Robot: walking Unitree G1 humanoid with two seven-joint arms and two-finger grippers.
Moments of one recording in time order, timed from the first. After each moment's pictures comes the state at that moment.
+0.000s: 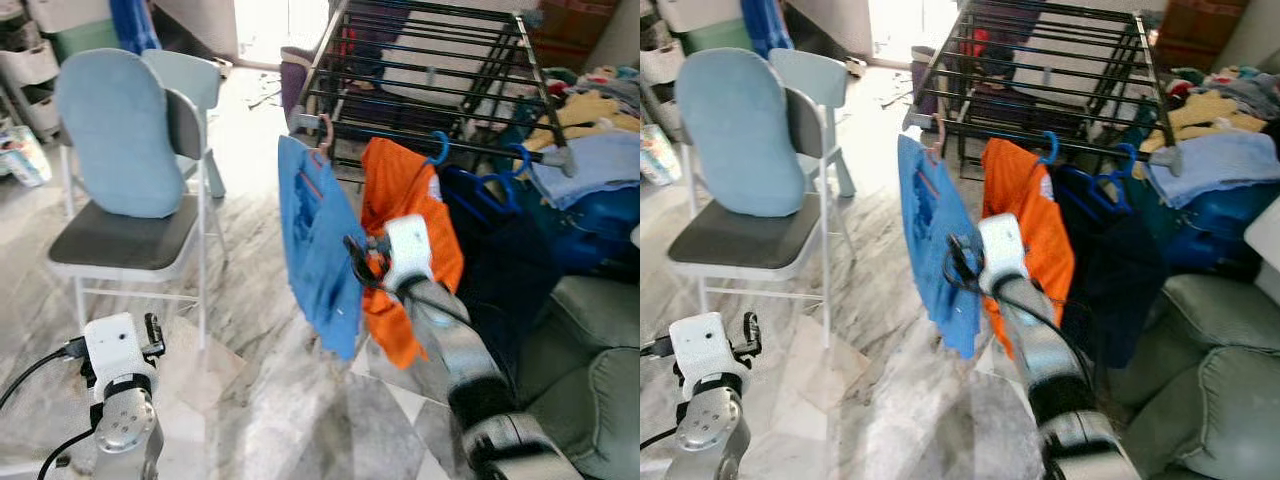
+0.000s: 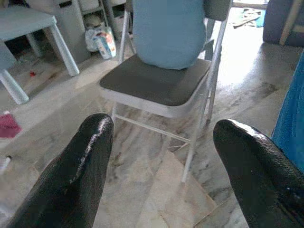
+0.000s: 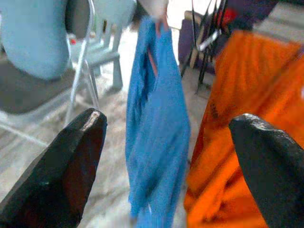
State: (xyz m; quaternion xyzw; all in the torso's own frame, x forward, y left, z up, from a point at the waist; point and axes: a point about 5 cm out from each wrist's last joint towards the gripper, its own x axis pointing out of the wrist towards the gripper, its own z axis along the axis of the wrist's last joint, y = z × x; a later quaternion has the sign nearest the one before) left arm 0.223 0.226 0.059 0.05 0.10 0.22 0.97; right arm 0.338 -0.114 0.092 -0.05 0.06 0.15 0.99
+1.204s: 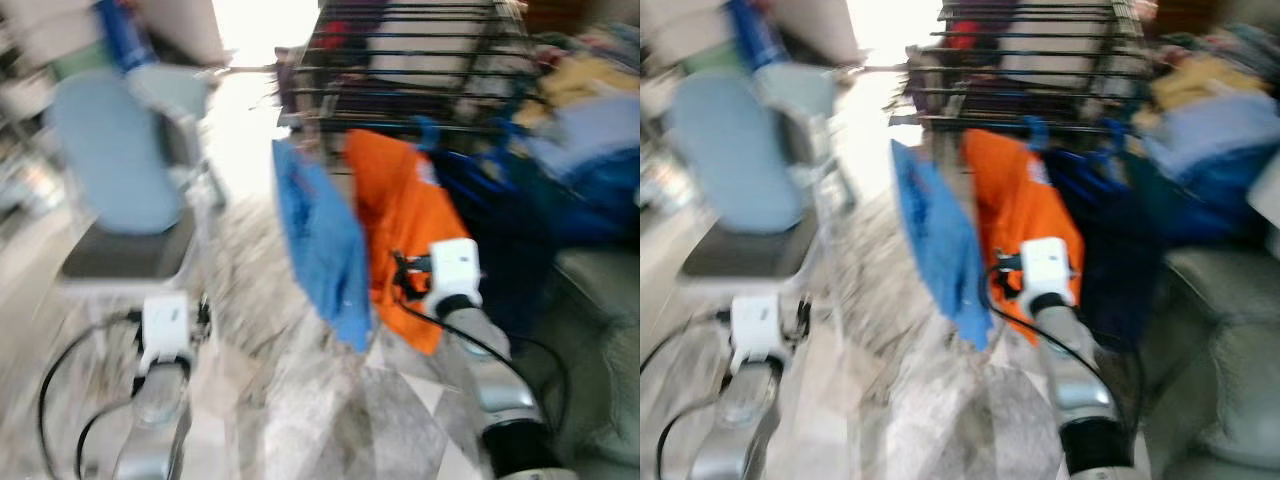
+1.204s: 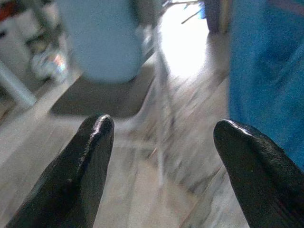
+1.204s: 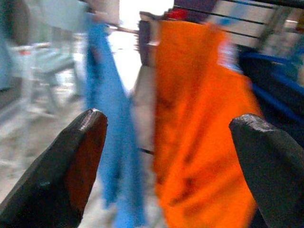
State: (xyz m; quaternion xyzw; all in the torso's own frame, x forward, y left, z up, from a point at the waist) left arm 0.247 0.192 0.048 0.05 0.12 0.11 0.98; right arm 0.316 -0.142 0.100 -0.07 0.03 0.07 0.99
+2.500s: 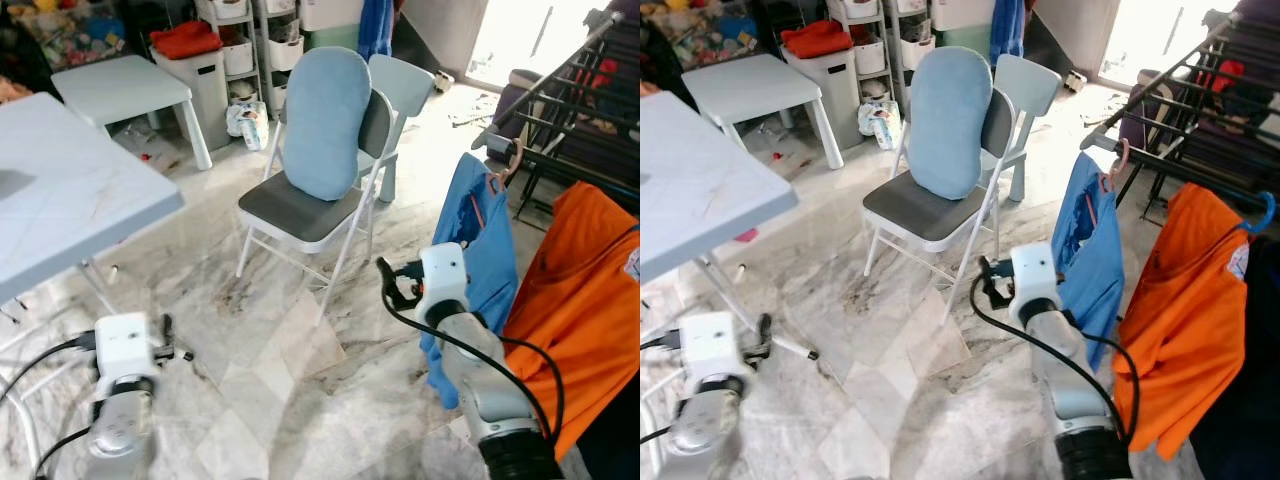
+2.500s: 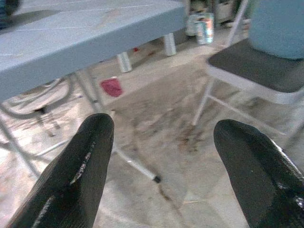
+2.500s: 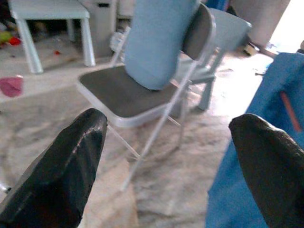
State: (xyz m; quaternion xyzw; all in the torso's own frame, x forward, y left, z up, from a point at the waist) left arm 0.225 0.212 0.067 0.05 0.11 0.14 0.98; right arm 0.308 -0.145 0.098 -0.07 0.06 0.09 0.99
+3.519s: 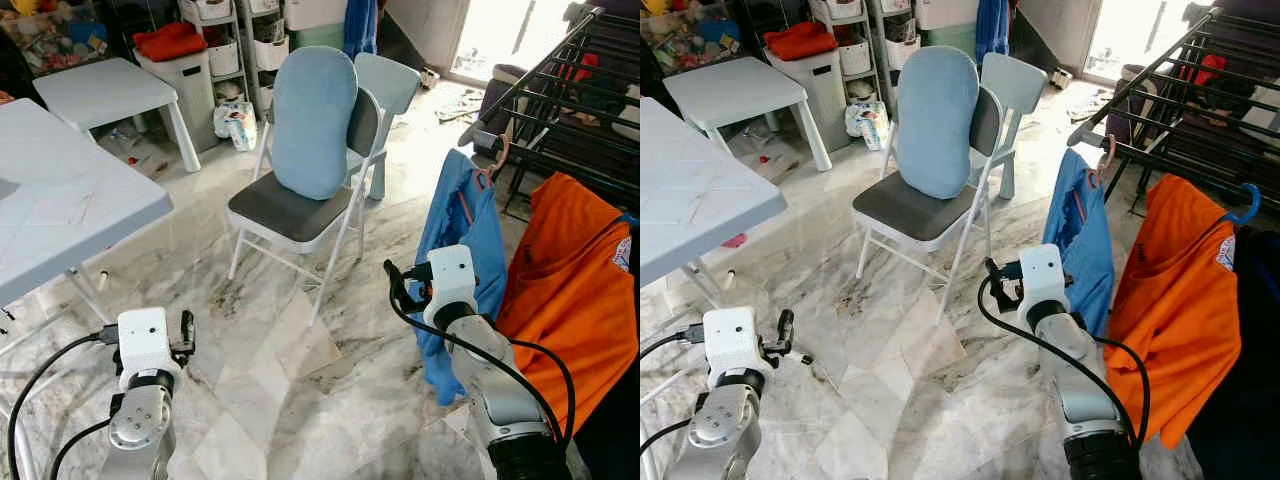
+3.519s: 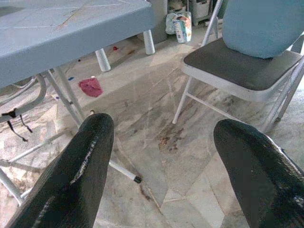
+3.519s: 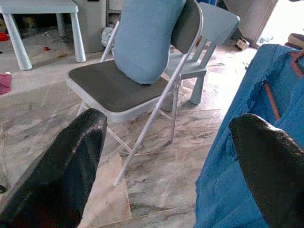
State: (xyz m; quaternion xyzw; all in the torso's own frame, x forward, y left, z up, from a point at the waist) left arm 0.230 0.202 0.068 0.04 0.12 0.13 0.98; right arm 0.306 -0.149 0.097 -0.07 0.06 0.09 0.99
